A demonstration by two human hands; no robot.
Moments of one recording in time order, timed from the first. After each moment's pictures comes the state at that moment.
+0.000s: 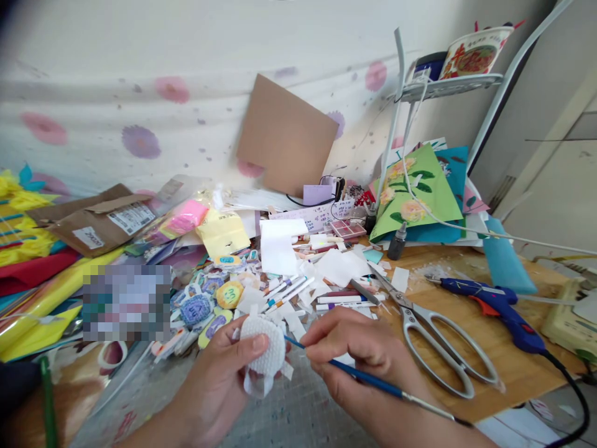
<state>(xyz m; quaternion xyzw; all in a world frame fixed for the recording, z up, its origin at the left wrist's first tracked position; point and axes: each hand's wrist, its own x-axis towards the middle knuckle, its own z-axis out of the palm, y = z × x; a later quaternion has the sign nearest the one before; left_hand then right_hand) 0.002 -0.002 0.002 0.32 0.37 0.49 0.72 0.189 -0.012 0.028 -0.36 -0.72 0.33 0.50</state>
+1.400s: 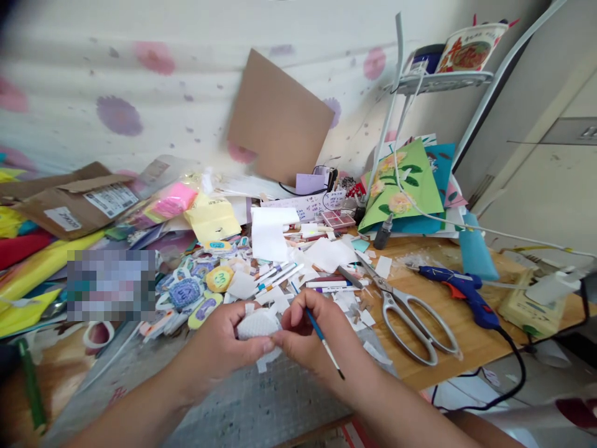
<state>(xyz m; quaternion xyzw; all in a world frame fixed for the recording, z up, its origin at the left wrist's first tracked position) -0.010 0.008 0.004 0.58 0.47 0.35 0.56 0.161 -0.005 0.000 -0.43 -0.53 0.56 0.46</state>
